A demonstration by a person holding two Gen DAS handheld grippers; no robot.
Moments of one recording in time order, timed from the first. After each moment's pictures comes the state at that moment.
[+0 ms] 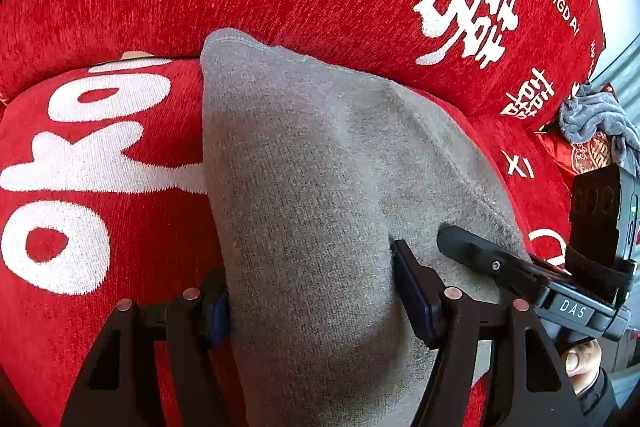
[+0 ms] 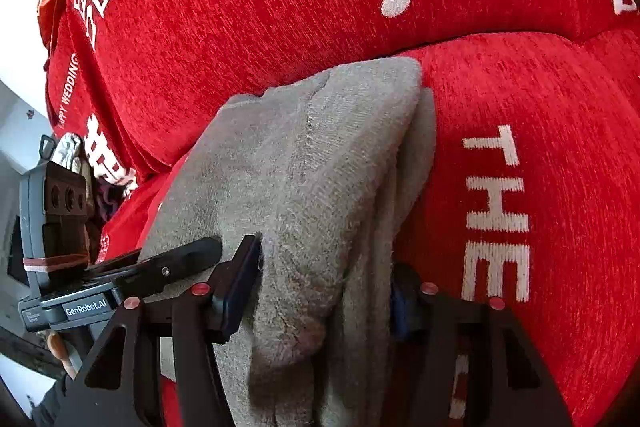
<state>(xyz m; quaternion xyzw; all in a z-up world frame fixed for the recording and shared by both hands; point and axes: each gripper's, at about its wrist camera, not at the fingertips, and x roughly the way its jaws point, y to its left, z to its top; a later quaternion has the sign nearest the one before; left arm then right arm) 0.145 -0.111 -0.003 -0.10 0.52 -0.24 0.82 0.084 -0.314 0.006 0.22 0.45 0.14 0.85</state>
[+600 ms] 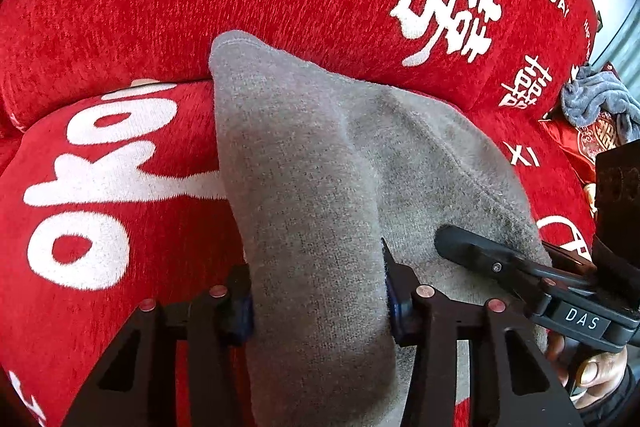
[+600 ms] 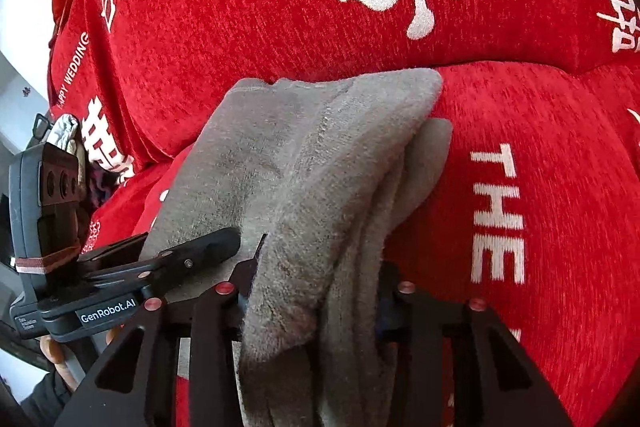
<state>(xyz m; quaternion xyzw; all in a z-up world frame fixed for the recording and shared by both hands) 0.123 -0.116 0.016 -0.05 0.49 -0.23 0.84 0.070 -0.291 0.029 0.17 0.45 0.13 0.87</state>
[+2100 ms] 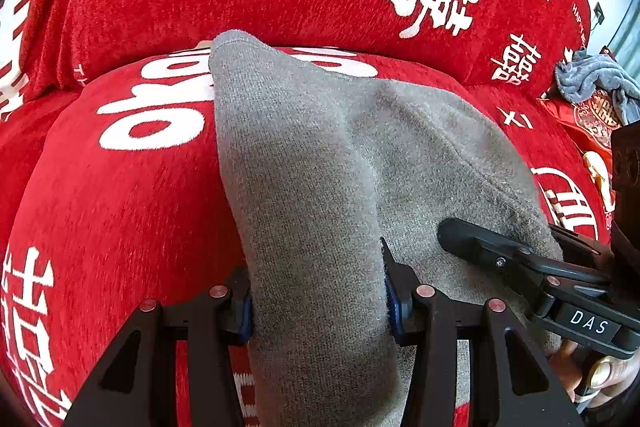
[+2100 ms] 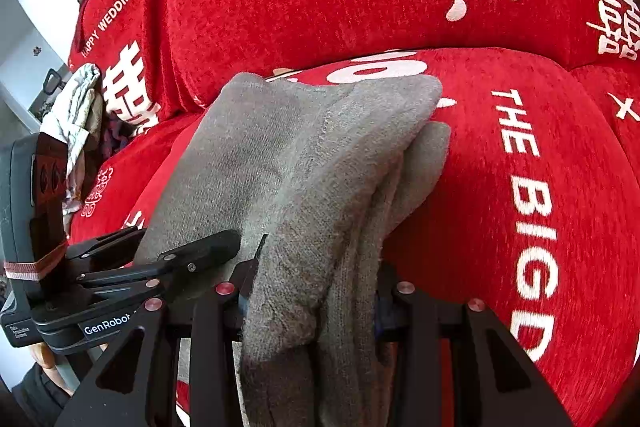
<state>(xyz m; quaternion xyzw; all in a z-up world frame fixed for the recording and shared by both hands) 0.002 -0.068 0.029 -0.04 0.48 -0.19 0.85 -0.020 -0.236 0.036 0.12 0.45 0.15 0.87</state>
